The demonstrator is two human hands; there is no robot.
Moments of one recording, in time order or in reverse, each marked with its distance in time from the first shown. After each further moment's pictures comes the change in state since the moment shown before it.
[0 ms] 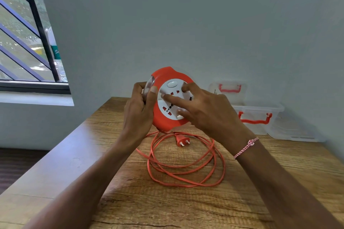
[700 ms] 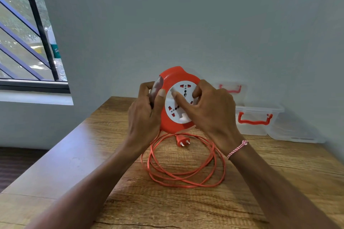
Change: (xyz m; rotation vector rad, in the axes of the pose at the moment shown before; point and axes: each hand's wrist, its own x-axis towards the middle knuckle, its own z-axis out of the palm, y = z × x) left_hand -0.010 -0.001 0.011 0.094 0.046 0.167; right_hand 0.011 -0.016 -0.004 0.437 0.187 0.611
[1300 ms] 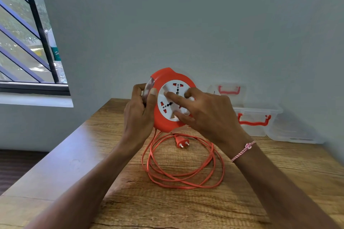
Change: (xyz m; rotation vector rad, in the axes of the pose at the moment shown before) left_hand 0.008 -0.005 -0.007 -0.116 0.000 -0.100; right_hand -0.002 0.009 -0.013 -0.378 -0.150 -0.566
